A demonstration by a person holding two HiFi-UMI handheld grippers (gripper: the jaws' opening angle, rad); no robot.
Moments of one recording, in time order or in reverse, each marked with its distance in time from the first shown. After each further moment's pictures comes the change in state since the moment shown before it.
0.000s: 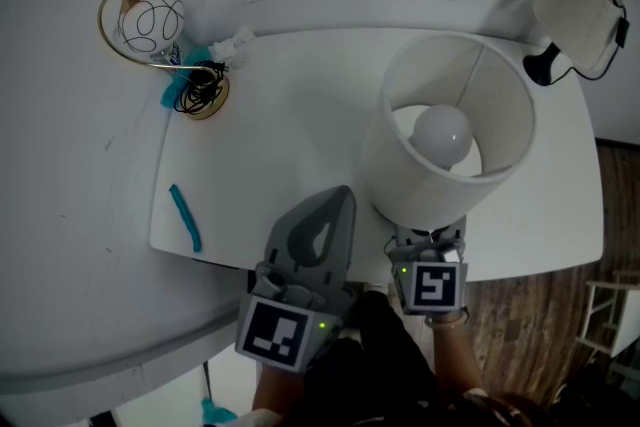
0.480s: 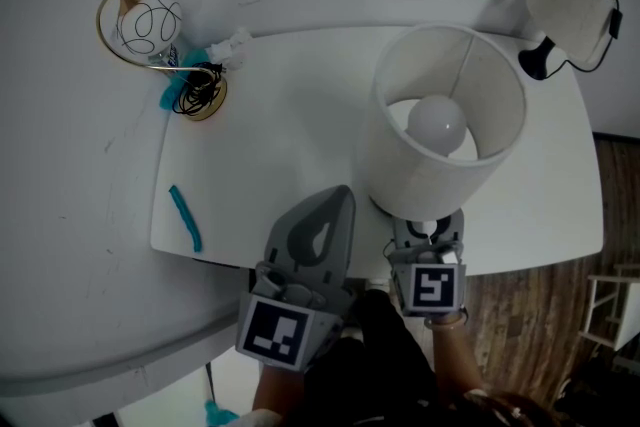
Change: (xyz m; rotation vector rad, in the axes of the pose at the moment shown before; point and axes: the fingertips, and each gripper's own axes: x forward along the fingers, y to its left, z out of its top) left arm -0.005 -0.006 -0.001 0.001 0.005 -0.015; right arm -0.013 0.003 -0.008 -0.003 0.016 -0.007
